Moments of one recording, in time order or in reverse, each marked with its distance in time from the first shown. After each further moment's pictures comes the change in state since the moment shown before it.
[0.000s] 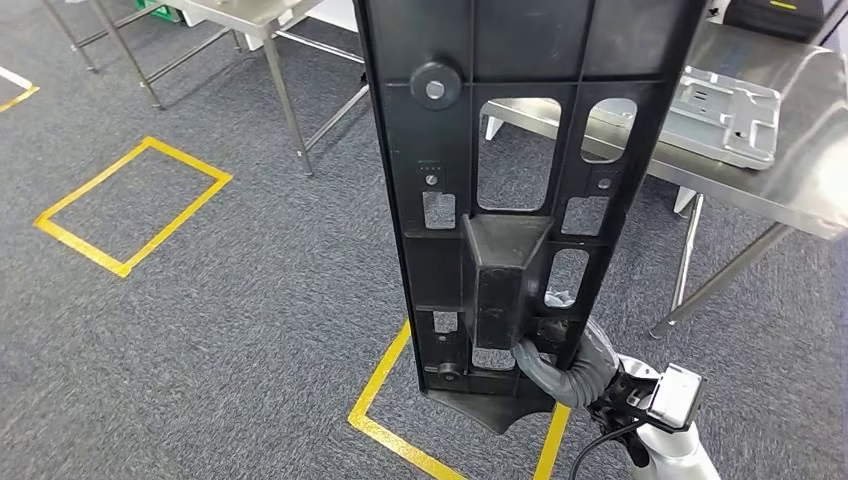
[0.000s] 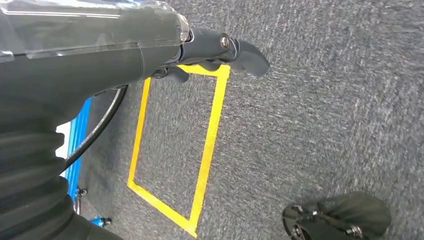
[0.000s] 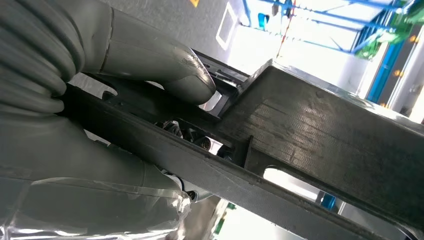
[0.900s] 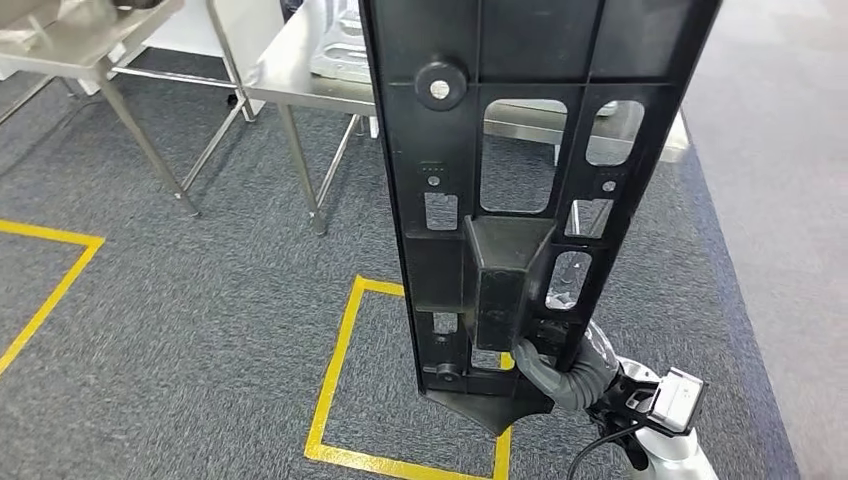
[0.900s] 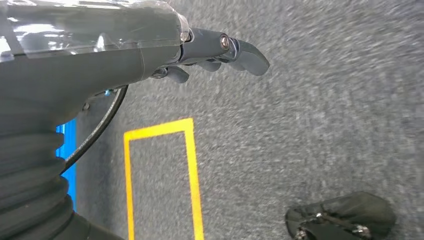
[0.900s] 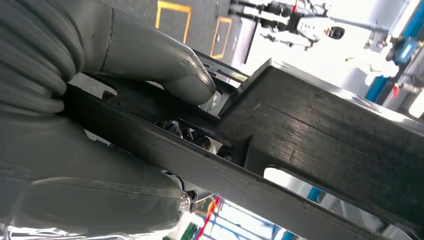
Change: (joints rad) left arm 0.005 0.000 -0.027 0.000 -0.030 0.015 -0.011; right arm 0.006 0.003 0.001 -0.008 0.003 -0.011 -0.009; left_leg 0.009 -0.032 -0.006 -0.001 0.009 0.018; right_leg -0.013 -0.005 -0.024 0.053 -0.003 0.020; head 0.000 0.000
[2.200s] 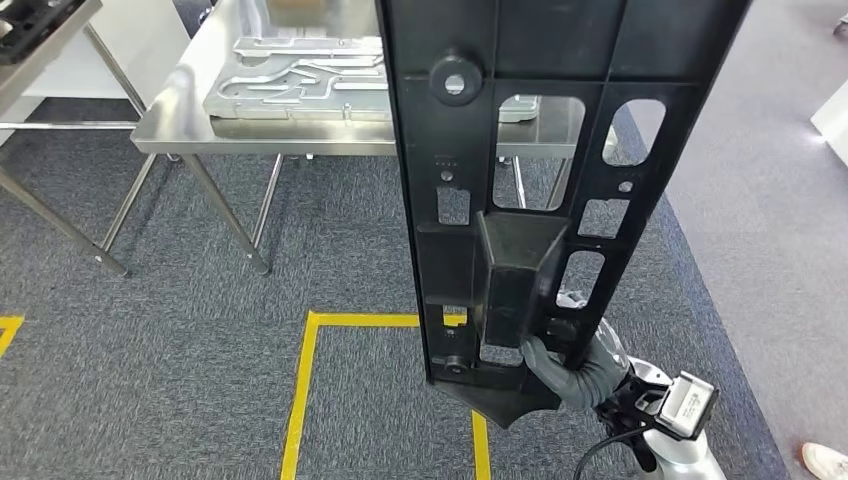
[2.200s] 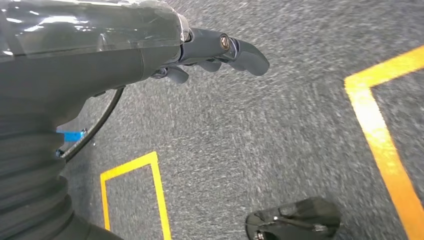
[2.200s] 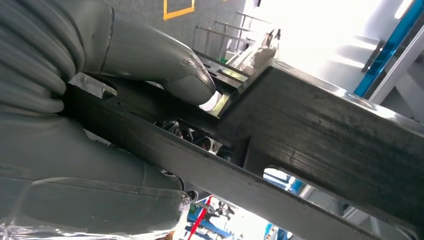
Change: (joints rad) left arm -0.010 0.000 -0.014 0.000 -0.002 0.016 -0.033; right arm 0.013 0.002 -0.021 -0.024 0.021 -0.028 0.000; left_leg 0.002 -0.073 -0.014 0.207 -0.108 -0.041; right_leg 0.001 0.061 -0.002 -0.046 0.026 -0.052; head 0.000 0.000
